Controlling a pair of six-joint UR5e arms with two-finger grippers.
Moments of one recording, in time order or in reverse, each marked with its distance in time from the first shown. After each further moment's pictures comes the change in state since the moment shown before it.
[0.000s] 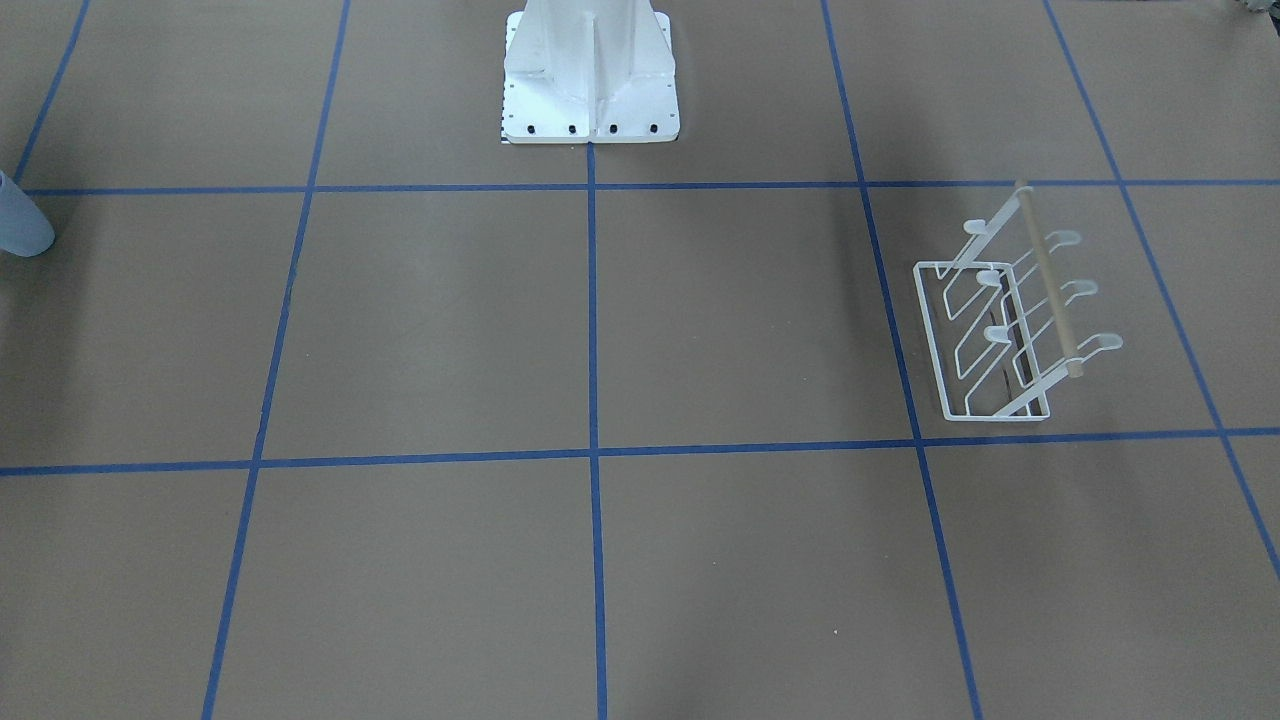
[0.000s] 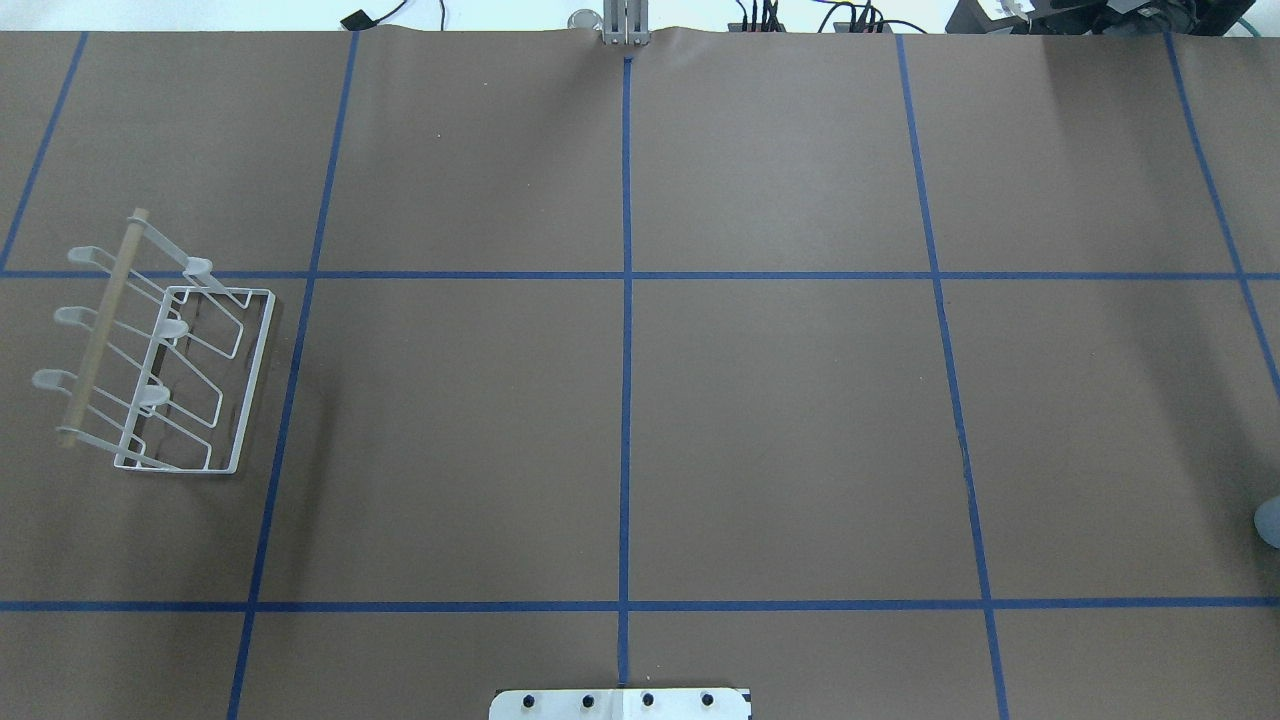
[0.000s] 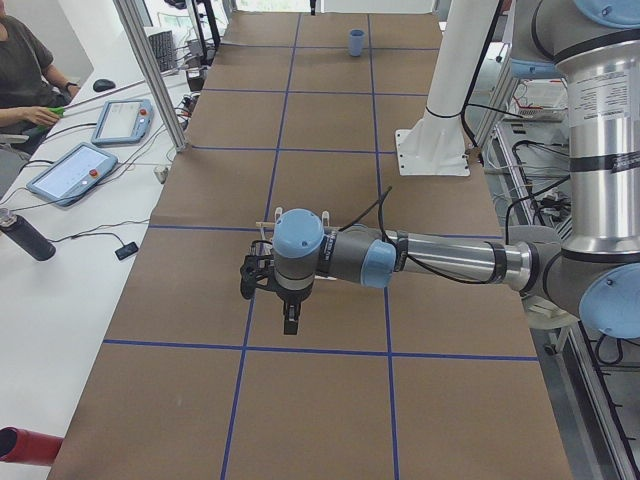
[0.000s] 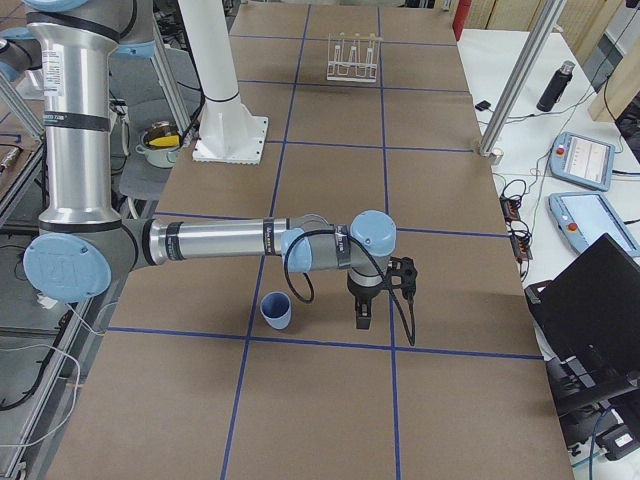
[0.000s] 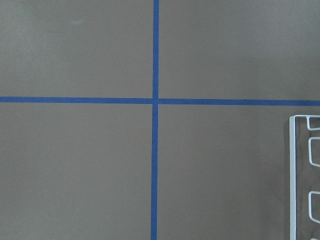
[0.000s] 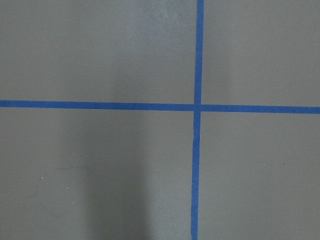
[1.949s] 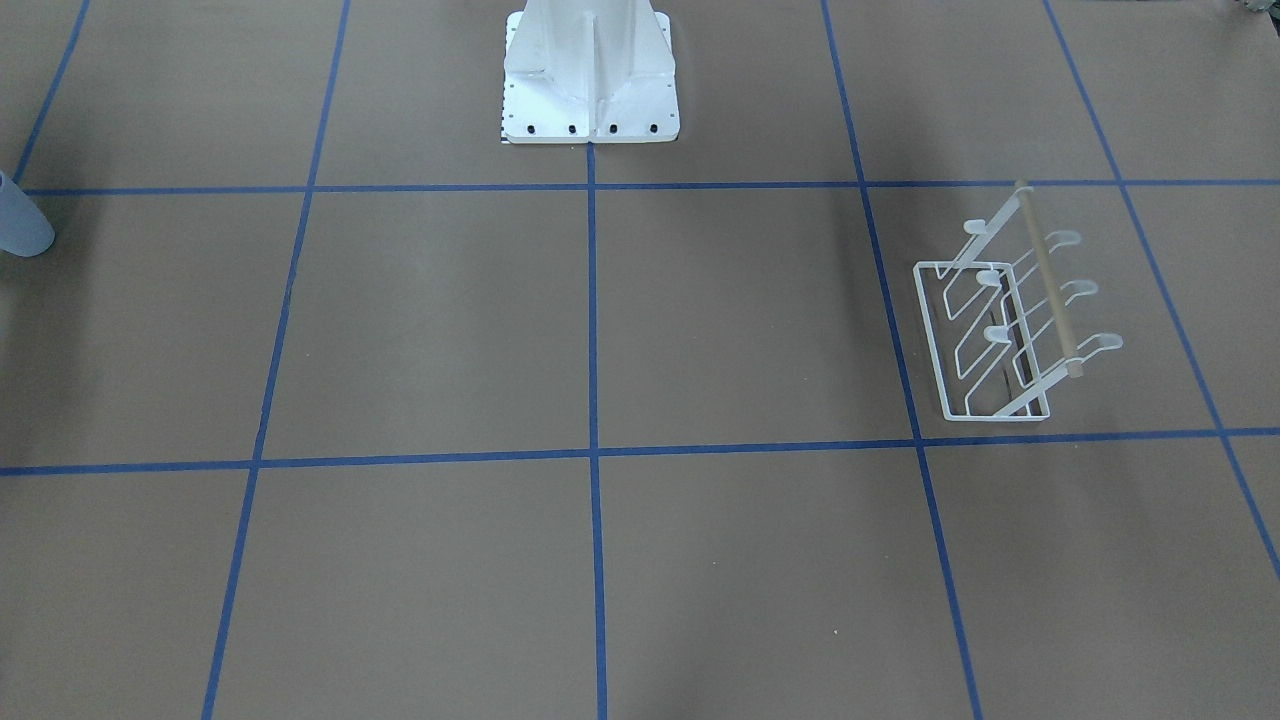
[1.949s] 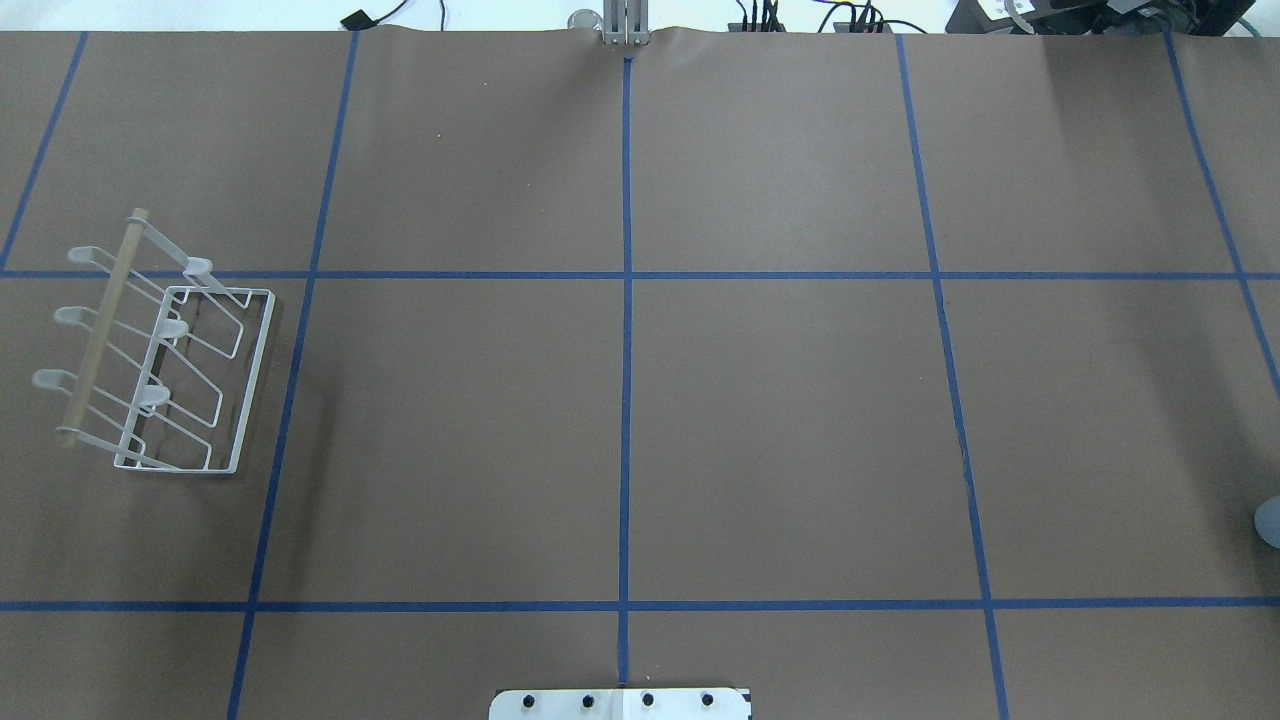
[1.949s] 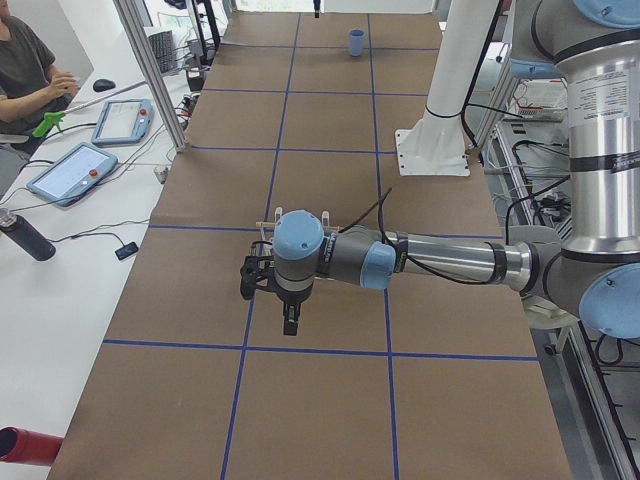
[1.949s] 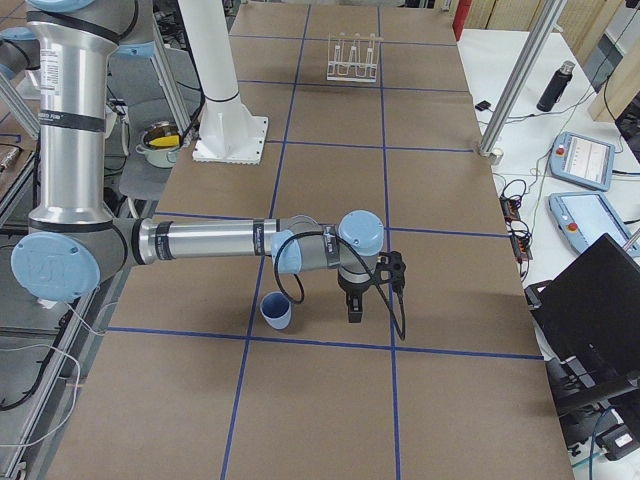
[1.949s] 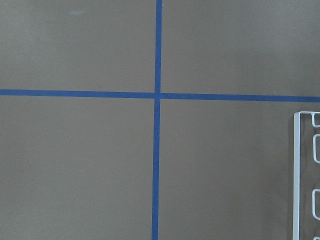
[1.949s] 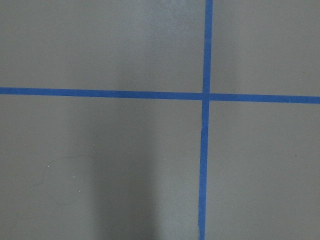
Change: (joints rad) left arm 0.002 0.001 -0.002 -0.013 -0.003 0.001; right arm -0.041 -0.078 0.055 0.098 0.052 -0.011
